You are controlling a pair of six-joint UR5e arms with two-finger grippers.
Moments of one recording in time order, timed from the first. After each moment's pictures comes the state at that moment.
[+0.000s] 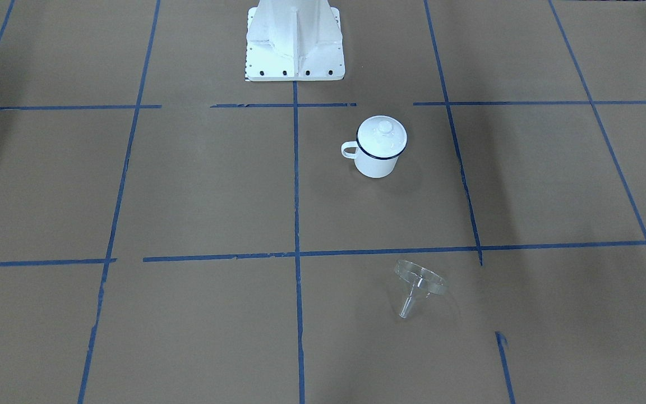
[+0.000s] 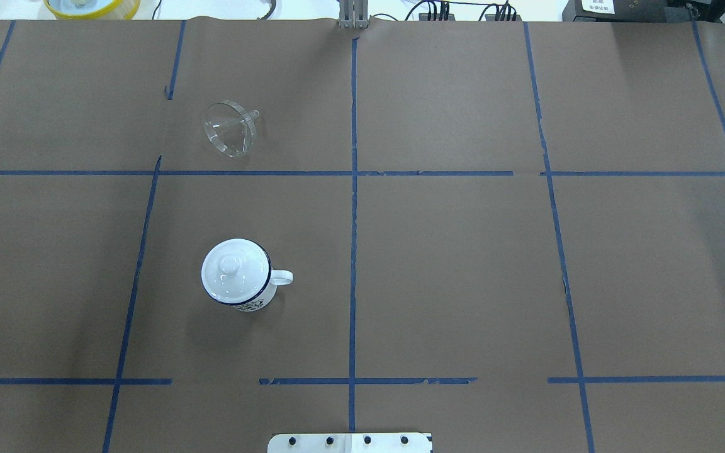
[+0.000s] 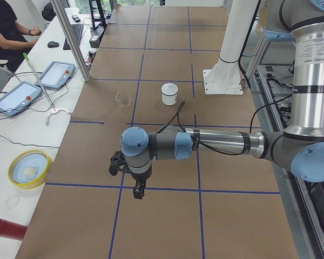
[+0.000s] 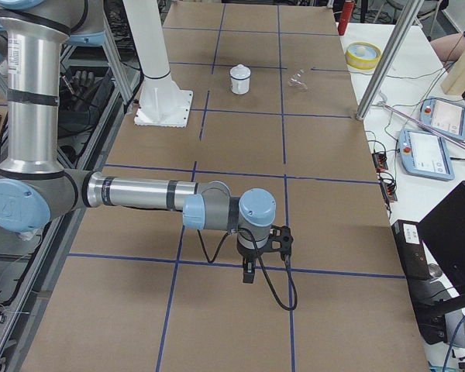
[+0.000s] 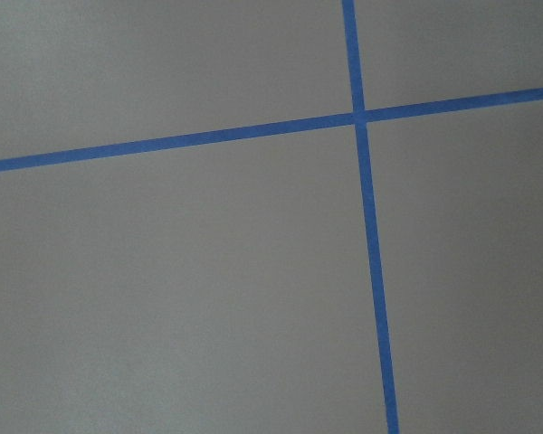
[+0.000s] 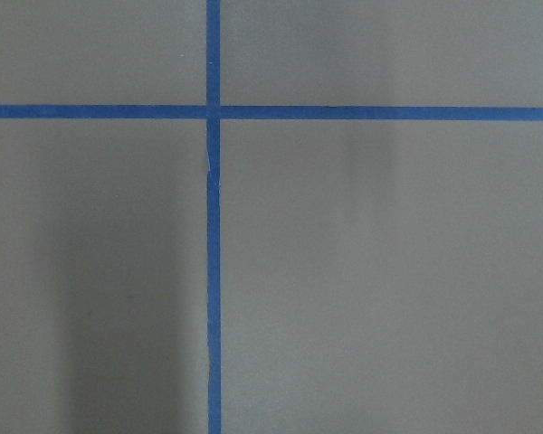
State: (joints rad) left arm -1.65 -1.52 -1.71 -1.44 -2.34 0.24; right arm 1.57 -1.68 1.66 -1.57 2.29 0.01
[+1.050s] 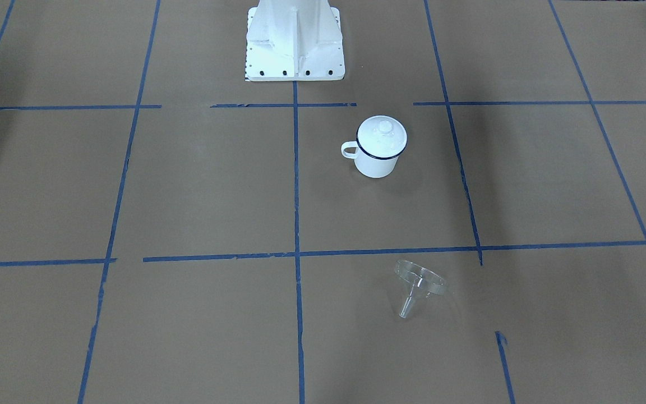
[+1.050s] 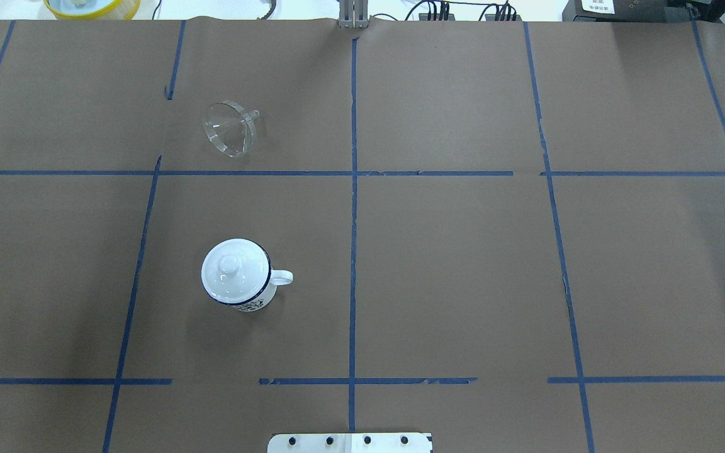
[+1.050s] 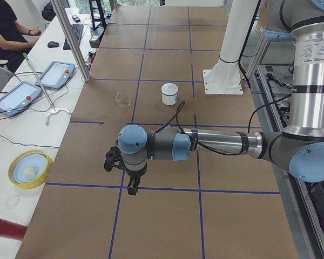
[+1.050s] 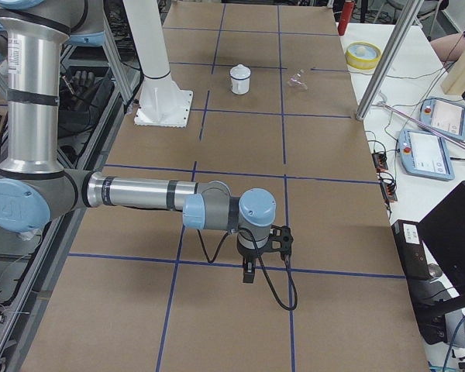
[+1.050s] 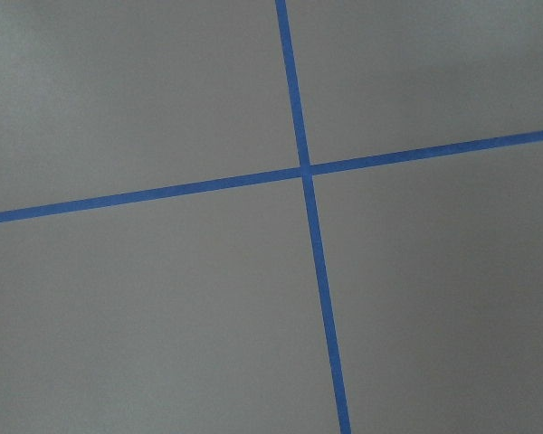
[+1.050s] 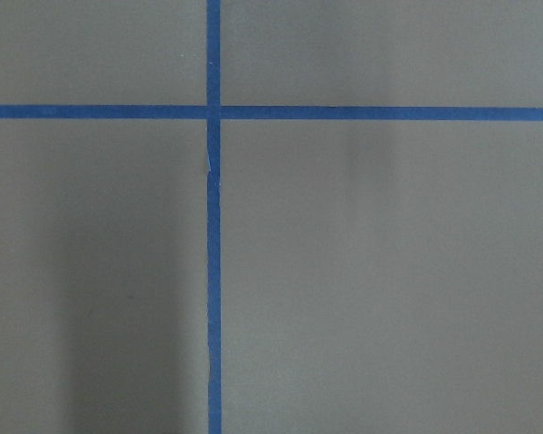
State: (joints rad) left arm -1.65 -1.55 -1.66 -1.53 -2.37 0.16; right arm 1.57 -1.68 1.66 -1.57 2.29 0.01
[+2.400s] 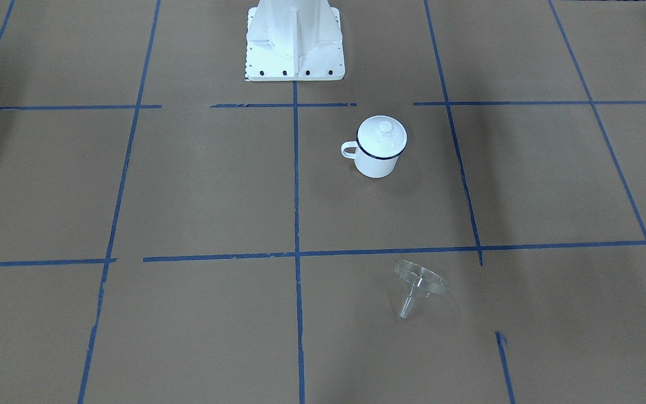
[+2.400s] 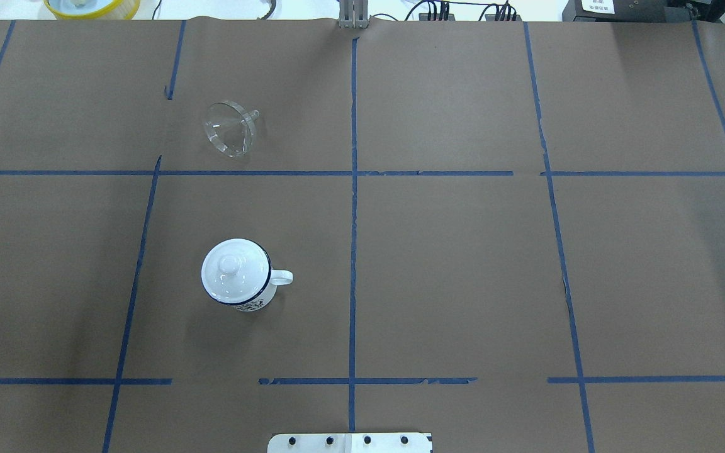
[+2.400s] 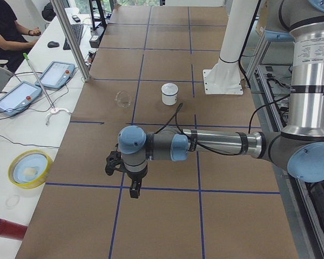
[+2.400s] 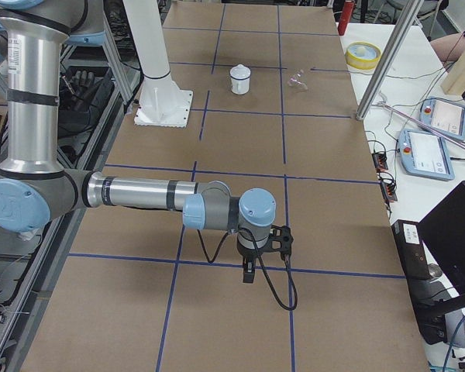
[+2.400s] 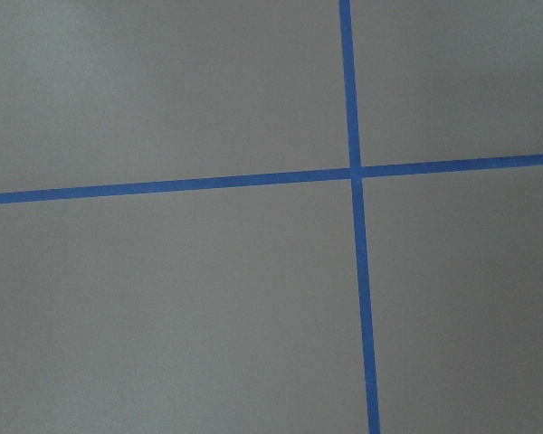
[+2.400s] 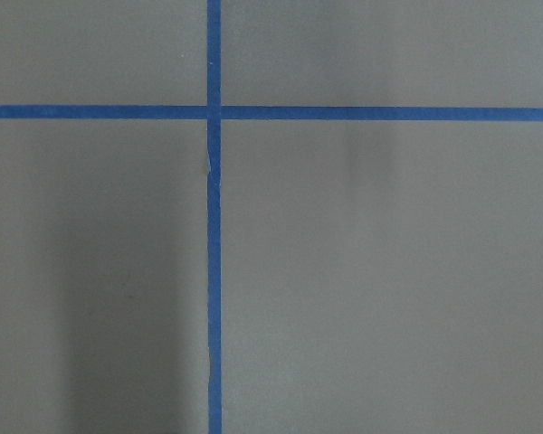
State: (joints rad) left arm -1.62 -1.54 -1.65 -1.52 -2.31 0.15; right arm 1.57 -1.68 1.66 -1.57 2.29 0.01
